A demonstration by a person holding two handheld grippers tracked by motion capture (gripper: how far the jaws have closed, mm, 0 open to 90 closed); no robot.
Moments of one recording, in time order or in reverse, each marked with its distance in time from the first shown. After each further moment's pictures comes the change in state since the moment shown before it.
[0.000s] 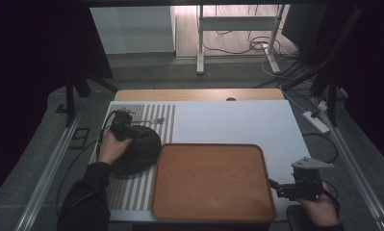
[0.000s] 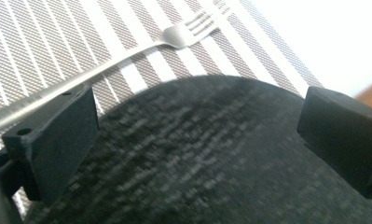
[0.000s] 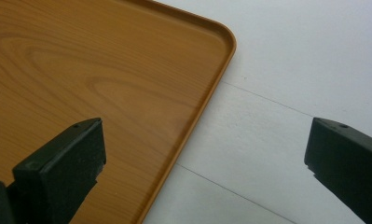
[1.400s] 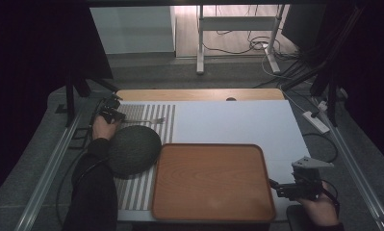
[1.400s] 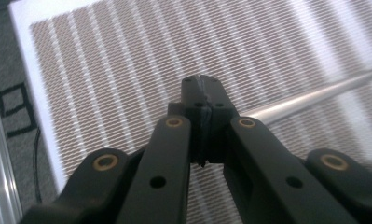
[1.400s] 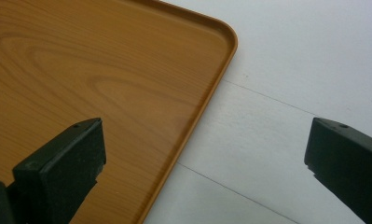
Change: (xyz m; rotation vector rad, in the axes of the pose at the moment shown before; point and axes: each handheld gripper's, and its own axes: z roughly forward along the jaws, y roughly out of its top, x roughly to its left) left arm 0.100 0.019 0.028 0.144 0.187 -0.136; right arm -0.001 0.000 0.001 0.008 0.009 0.008
